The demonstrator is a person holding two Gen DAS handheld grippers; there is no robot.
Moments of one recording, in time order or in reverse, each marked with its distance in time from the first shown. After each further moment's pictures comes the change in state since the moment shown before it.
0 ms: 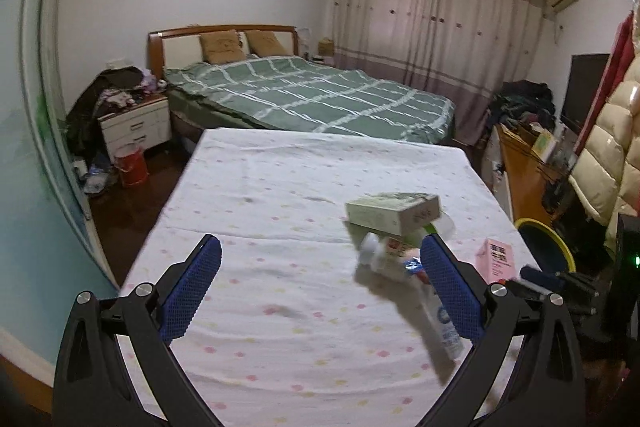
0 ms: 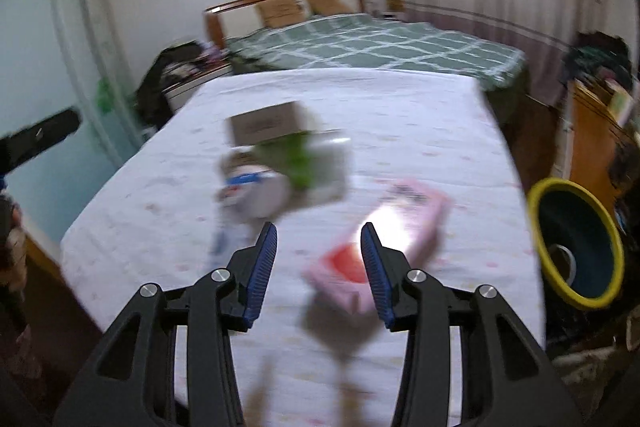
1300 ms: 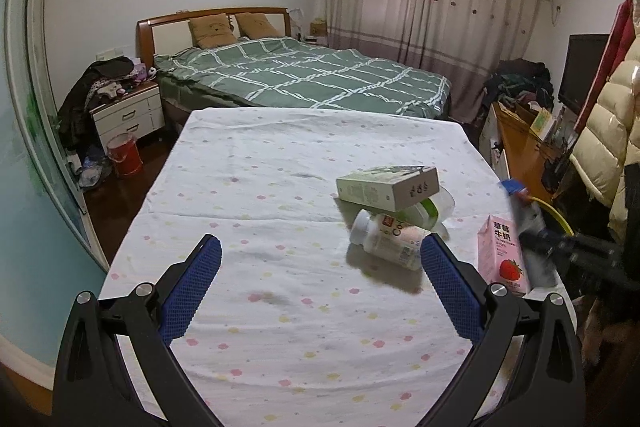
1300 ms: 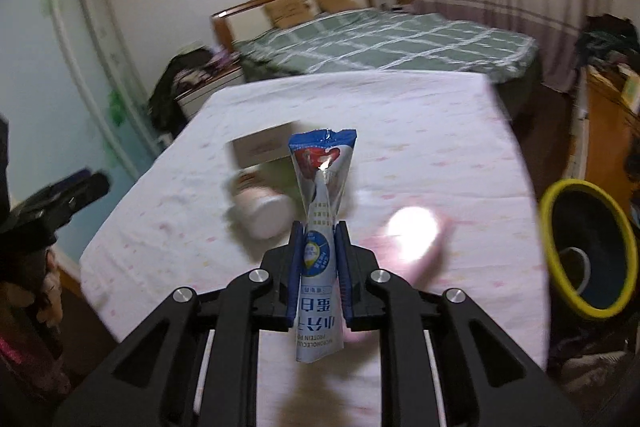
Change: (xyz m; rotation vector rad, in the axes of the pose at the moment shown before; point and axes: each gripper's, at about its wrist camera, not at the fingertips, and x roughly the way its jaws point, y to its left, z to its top) left arm 0.034 -0.023 -0.013 0.040 0.083 -0.027; right arm -0.006 -0.034 0.018 0.083 -0.004 0.033
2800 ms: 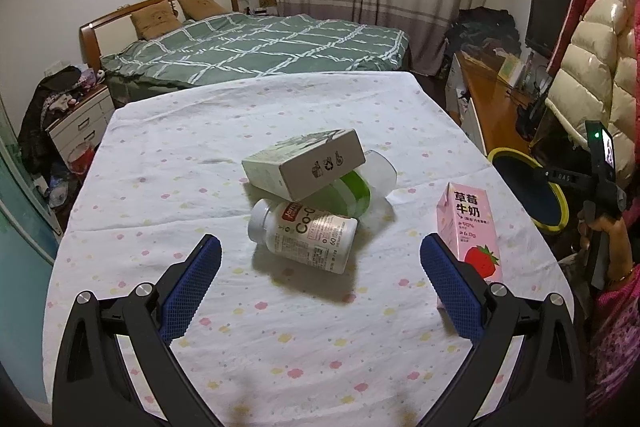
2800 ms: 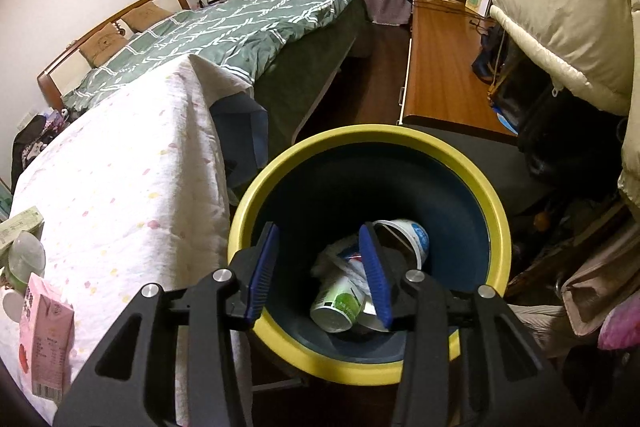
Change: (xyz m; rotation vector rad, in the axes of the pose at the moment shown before) left arm 0.071 -0.079 0.003 0.154 0.131 -0.113; right arm 0.015 -0.273 -0.013 0.371 0.048 -0.448
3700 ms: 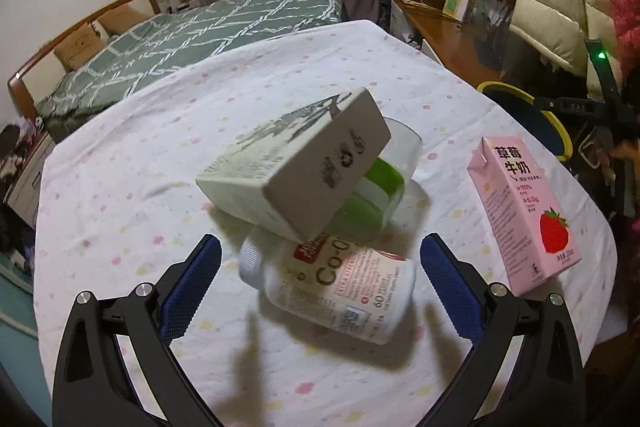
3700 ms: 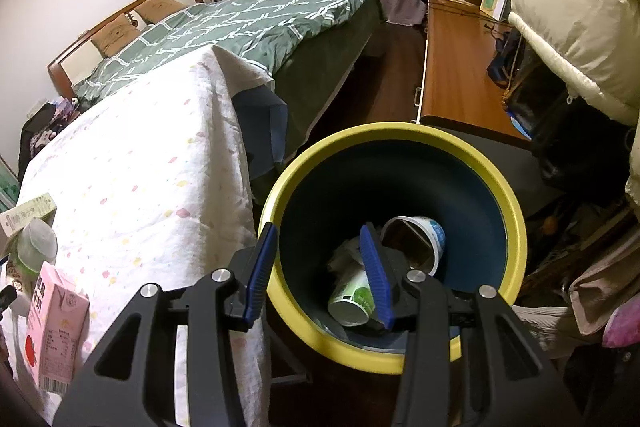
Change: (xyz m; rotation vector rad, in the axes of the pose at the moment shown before) left arm 0.089 0.022 0.018 0.272 0.103 -0.143; right arm -0.004 0.022 -0.003 -0.036 0.017 0.028
